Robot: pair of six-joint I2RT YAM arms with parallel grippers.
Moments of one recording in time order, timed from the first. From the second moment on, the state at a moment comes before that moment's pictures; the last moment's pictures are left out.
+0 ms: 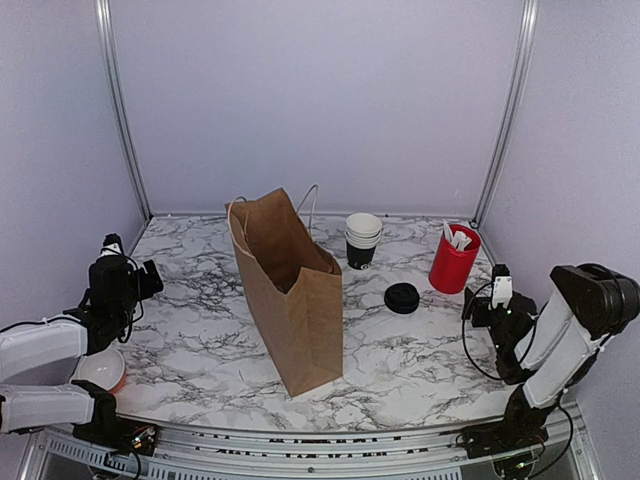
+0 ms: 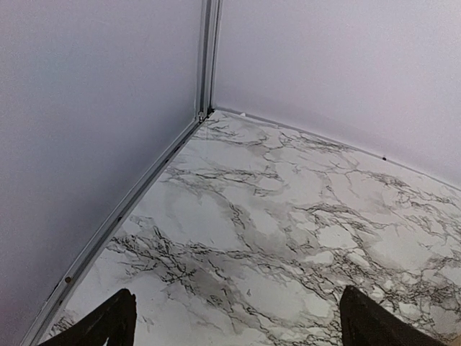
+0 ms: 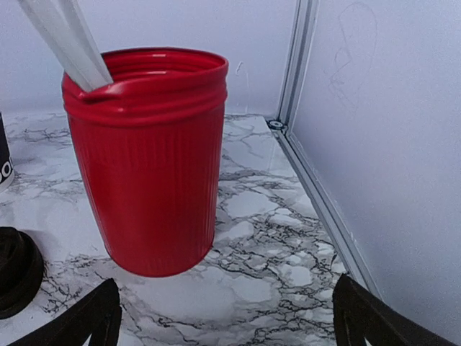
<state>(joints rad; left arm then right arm) -0.27 0.98 0.33 0.27 -0.52 -0.32 0.03 1.62 0.07 1.42 0.15 -0.06</state>
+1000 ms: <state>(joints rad) -0.12 1.49 0.18 1.17 -0.52 -0.04 0.08 1.62 0.19 1.43 0.32 -0.10</state>
